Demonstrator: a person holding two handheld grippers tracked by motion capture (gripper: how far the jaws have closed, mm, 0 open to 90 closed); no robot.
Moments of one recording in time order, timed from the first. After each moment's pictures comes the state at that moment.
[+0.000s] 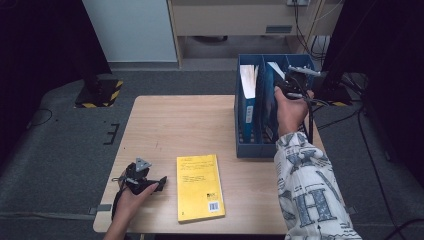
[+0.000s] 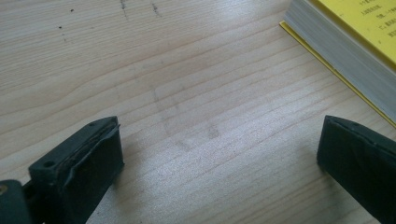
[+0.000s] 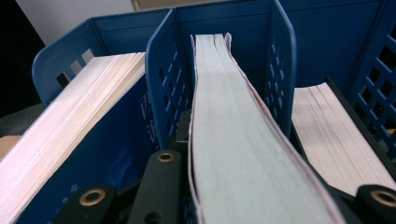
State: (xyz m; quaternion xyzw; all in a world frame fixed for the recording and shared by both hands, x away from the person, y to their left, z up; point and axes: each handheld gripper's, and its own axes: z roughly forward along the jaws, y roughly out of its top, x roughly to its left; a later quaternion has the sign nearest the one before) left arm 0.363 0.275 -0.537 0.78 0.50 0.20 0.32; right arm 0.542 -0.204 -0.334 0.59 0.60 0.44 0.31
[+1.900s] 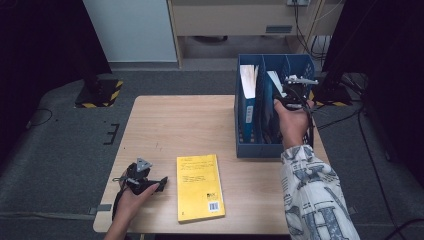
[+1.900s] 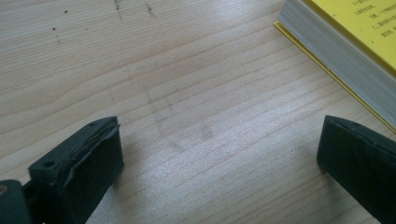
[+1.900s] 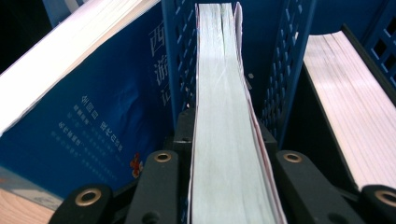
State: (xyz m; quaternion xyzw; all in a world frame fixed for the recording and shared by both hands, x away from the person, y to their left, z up) left arm 0.363 0.272 -0.537 0.78 0.50 0.20 0.32; right arm 0.516 -0.204 -0.349 0.58 0.65 0.40 0.28
